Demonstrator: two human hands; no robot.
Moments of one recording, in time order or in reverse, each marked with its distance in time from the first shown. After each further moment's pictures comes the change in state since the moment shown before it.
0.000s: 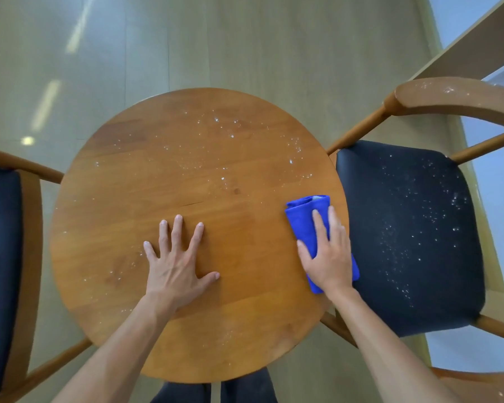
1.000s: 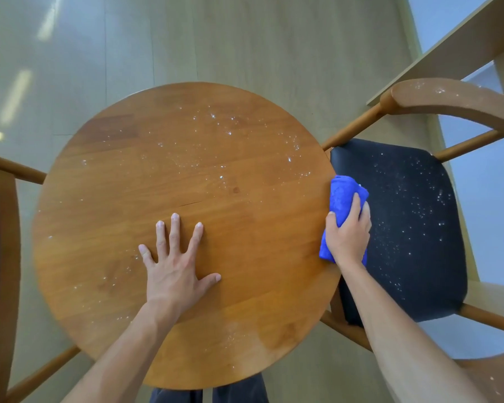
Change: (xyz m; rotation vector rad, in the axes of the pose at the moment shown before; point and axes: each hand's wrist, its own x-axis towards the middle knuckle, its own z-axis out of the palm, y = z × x) left_hand 0.004 -0.001 0.006 -0.099 0.007 -0.009; right_hand 0.044 0.016 -0.008 0.084 0.007 0.529
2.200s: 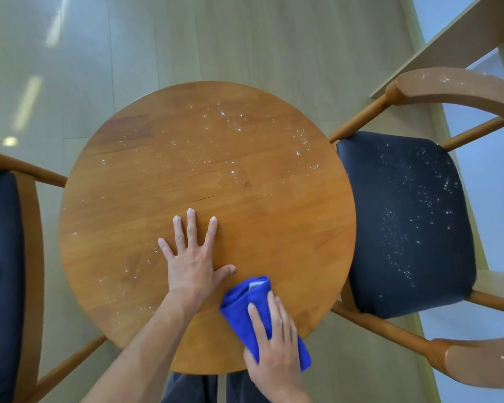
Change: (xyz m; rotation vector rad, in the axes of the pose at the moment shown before) left_hand -0.002 0.001 -0.003 0.034 -0.019 0.019; right_hand -0.274 0.000 0.044 -0.060 -0.189 -0.618
